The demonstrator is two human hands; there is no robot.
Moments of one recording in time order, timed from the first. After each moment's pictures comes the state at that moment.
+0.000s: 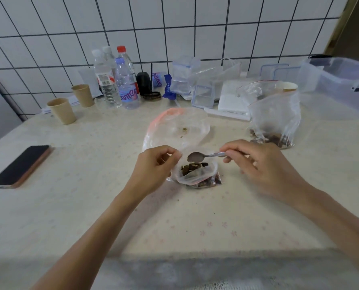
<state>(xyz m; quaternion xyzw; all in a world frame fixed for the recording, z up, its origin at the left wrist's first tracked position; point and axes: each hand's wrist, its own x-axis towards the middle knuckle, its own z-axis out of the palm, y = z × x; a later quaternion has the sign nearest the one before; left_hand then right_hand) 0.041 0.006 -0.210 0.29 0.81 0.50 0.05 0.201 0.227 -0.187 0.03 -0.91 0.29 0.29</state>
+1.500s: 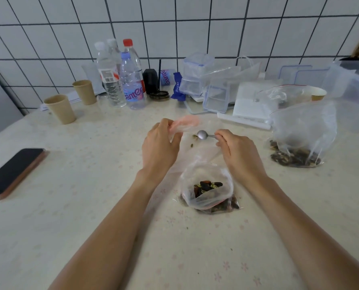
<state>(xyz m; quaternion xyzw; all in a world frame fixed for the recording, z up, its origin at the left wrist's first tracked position) -0.063 0.071 -0.225 0.24 0.88 0.37 -0.18 0.063 0.241 -0.223 -0.09 -0.93 0.22 0.29</state>
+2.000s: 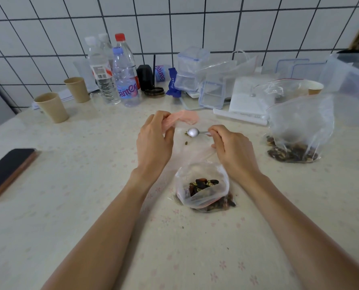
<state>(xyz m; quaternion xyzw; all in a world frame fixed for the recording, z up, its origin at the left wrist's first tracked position) -0.063 0.071 -0.223 0.28 0.84 0.41 -0.22 0.058 0.241 -0.230 -0.10 -0.93 0.21 0.29</state>
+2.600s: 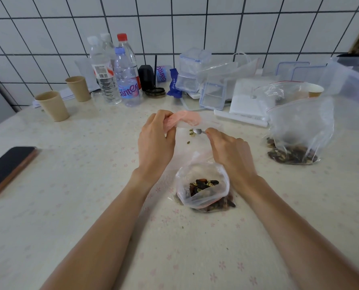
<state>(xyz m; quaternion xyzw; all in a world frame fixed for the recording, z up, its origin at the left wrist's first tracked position) -0.060 0.073 -0.222 0.28 0.83 0.42 -0.23 0.051 0.231 -0.234 -0.10 -0.95 0.05 0.30</state>
